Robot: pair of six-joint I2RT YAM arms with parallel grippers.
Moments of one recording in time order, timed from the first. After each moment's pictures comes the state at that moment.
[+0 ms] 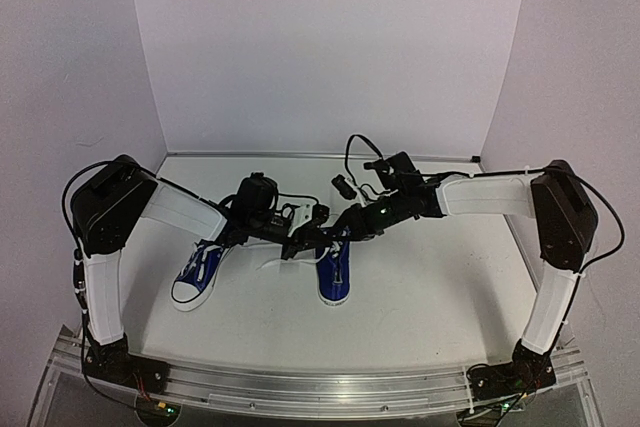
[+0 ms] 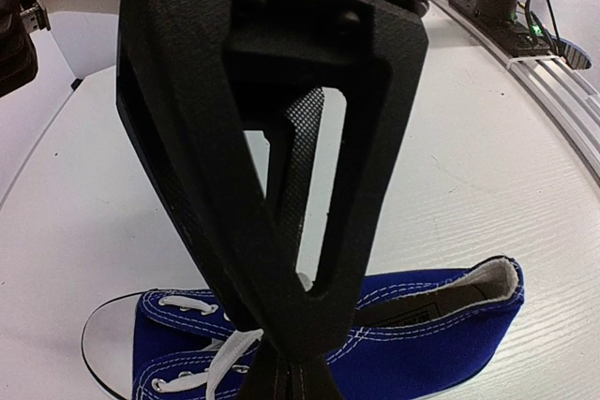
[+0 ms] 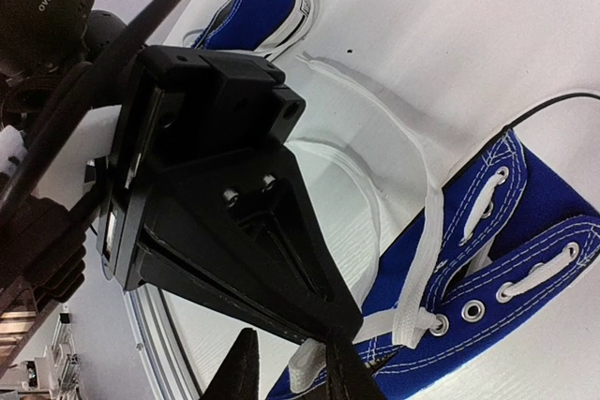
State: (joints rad) left arm -0.75 2.00 1.09 0.44 0.77 0.58; right arm 0.67 1.88 1.27 -0.21 -0.68 0.27
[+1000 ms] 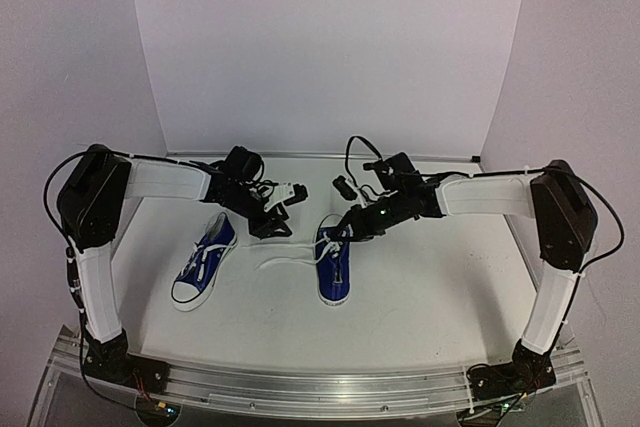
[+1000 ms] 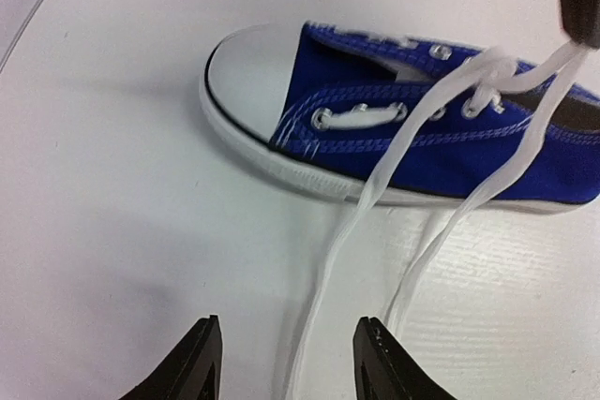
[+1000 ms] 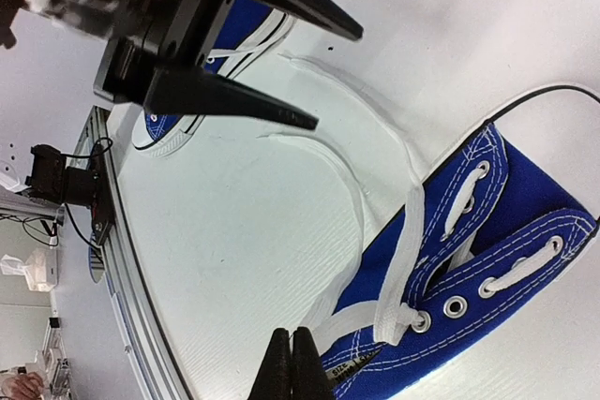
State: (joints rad) left arm -0.60 1.96 1.32 -0.26 0.46 0.68; right arm 0.67 1.88 1.27 -0.23 -0.63 0.27
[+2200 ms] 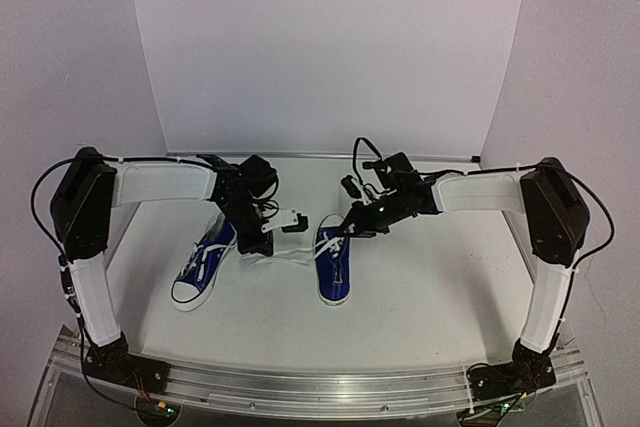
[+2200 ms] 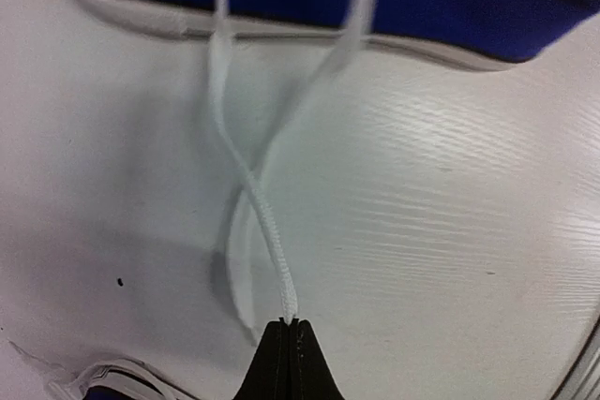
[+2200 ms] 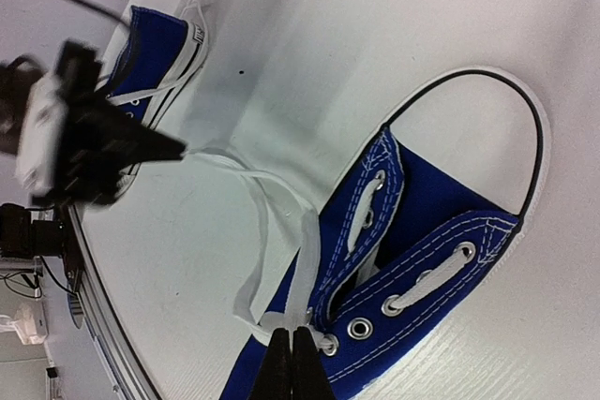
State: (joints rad) left arm -0.72 1.90 1.39 -0.76 0.19 0.65; right arm 0.64 1.94 1.31 -0.24 -0.52 0.35
